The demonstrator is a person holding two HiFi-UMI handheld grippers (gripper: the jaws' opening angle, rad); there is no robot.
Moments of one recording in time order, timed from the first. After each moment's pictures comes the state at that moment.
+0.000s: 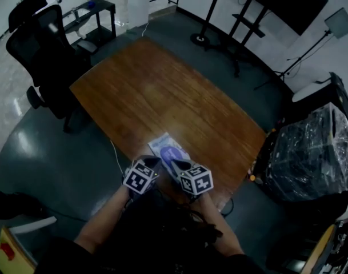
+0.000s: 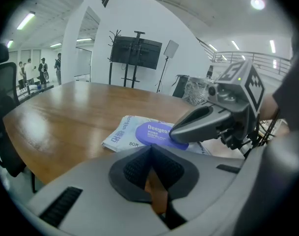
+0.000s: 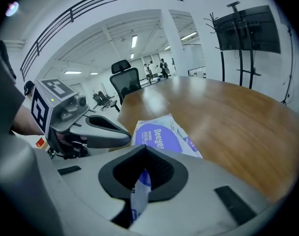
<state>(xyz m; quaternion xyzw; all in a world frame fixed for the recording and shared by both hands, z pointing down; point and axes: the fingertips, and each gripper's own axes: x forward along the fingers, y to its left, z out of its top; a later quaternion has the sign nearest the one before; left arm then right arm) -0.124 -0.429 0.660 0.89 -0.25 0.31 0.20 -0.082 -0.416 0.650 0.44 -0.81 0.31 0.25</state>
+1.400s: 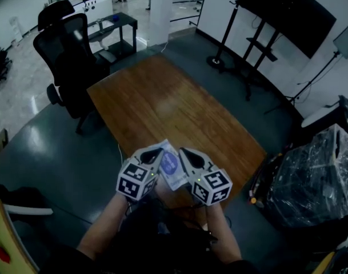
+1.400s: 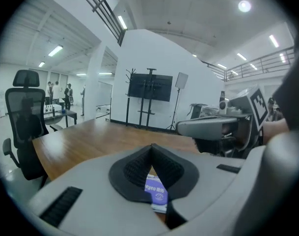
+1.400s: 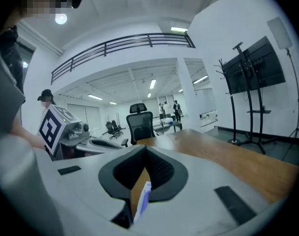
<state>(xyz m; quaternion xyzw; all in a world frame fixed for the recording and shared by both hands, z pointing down) -0.113 -0.439 0.501 0.90 -0.39 0.15 0.13 -0.057 -0.427 0.468 0.43 -0.89 0.14 0.07</state>
